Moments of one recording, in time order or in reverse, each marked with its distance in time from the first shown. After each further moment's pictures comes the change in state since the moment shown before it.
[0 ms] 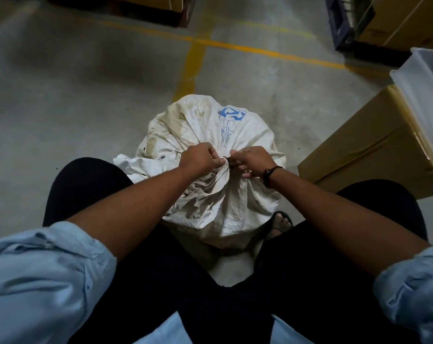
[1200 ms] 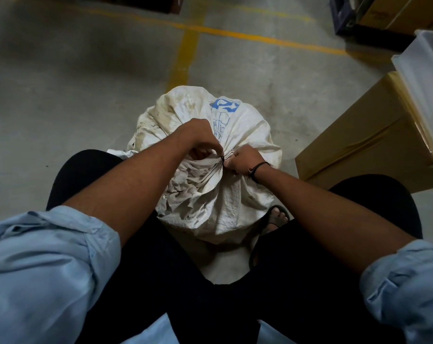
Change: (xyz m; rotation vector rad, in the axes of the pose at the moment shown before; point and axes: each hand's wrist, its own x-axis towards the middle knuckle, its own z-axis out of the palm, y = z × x) left_hand 0.040 0.055 -0.030 0.219 -0.344 -0.044; right_hand 0.017 0.008 0.004 -0.480 0.046 -0.039
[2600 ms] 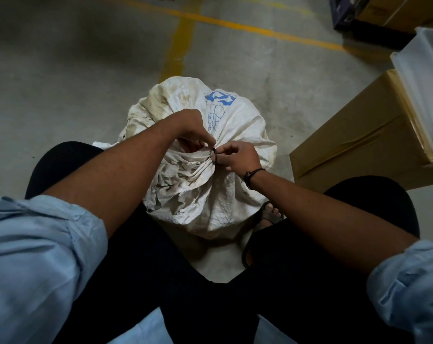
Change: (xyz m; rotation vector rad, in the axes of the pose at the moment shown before) left_hand 0.015 -0.010 -0.006 -0.120 -0.092 -0.019; right_hand -0.019 0.007 0.011 0.525 0.096 -0.127
